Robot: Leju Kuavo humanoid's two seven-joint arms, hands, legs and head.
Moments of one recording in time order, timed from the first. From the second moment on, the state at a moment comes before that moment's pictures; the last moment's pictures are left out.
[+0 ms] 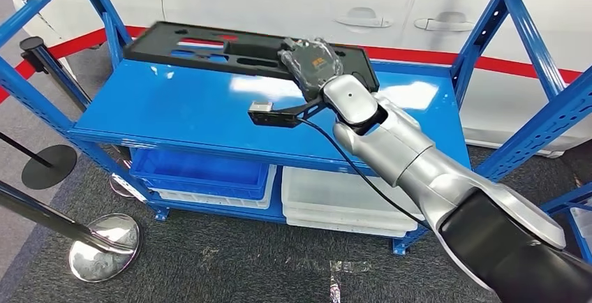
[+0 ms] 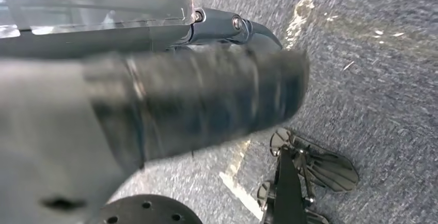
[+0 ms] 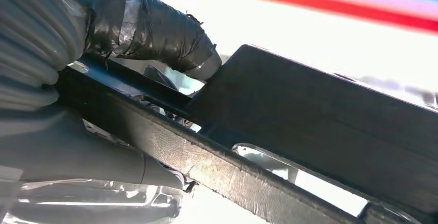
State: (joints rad) left arm -0.11 0.10 -0.92 -0.17 1.22 0.39 0.07; right arm -1.15 0.02 1.04 -0.68 1.00 -0.16 -0.02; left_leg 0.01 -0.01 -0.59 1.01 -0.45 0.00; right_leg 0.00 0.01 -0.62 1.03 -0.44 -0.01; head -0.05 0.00
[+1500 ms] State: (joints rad) left arm -0.11 0.11 -0.96 -0.17 1.22 0.27 -0.11; right arm -1.31 -0.22 0.95 -1.46 0.89 0.21 0.03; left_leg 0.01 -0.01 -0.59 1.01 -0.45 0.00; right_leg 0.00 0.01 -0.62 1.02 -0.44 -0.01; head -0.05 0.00
